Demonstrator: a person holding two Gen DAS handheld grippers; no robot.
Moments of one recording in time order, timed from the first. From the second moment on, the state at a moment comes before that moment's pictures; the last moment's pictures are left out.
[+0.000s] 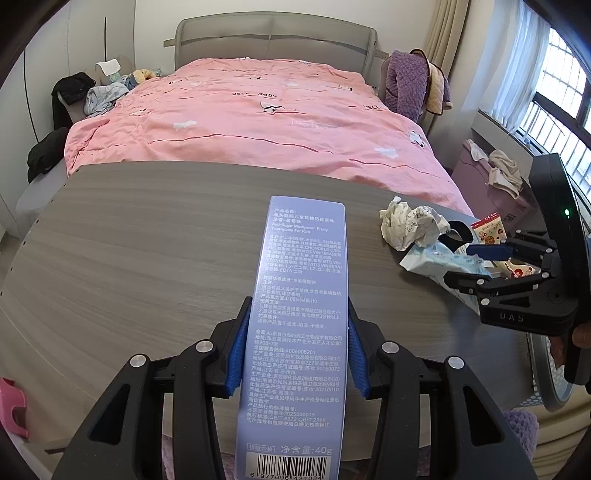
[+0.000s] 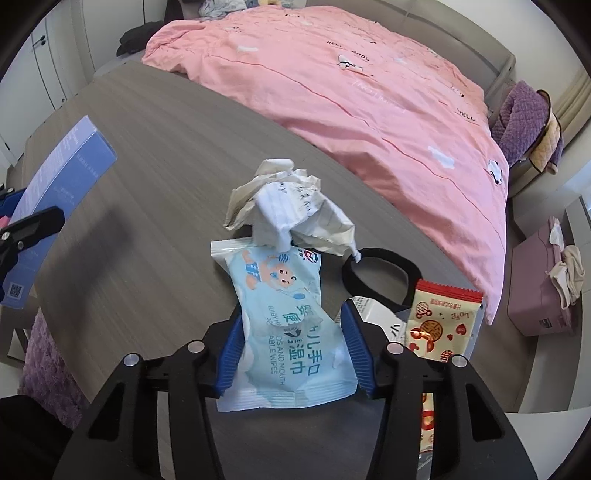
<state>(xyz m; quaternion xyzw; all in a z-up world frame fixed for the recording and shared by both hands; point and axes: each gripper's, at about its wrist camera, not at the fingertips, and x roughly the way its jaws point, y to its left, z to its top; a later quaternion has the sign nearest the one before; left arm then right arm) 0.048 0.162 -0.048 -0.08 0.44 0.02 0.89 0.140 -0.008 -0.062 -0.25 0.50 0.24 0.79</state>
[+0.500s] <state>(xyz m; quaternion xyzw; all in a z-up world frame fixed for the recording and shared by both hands) 0.045 0.167 -0.045 -0.09 0.44 0.02 0.90 0.095 -0.015 -0.061 -0.12 0.51 0.24 0.82</state>
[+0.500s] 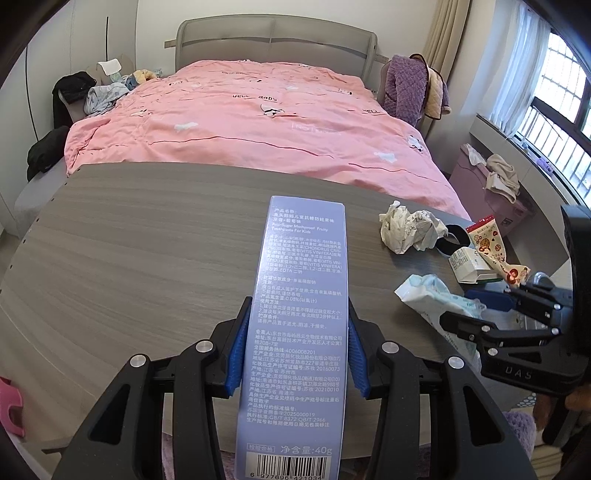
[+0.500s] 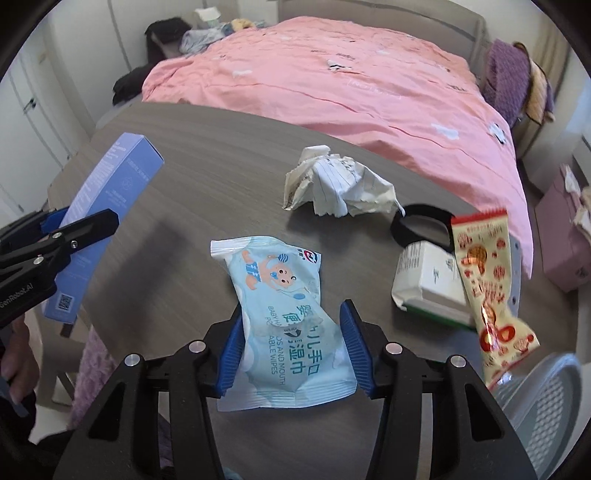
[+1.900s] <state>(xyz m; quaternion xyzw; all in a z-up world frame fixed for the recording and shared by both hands) 0.067 -0.159 -0.009 0.06 0.40 -0.25 0.88 -0.029 -0.337 -0.019 0.10 0.40 -0.08 0.91</state>
